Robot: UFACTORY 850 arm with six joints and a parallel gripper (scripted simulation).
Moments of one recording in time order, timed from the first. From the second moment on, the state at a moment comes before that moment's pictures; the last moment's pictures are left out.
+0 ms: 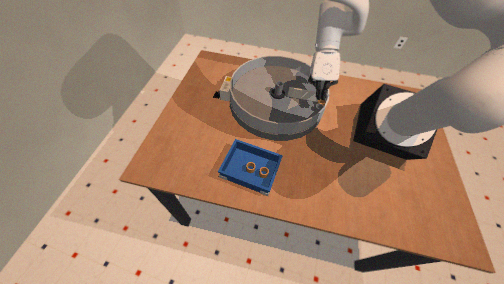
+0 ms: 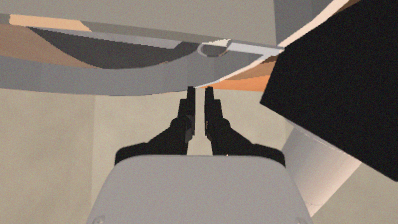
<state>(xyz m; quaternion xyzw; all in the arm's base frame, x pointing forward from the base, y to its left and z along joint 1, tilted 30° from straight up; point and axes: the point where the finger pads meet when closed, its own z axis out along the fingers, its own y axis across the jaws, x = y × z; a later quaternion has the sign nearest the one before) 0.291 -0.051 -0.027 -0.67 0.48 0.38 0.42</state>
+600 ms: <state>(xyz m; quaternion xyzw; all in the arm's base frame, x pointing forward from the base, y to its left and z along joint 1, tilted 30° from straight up) 0.292 -0.047 -0.035 -0.67 0.48 0.38 0.42</state>
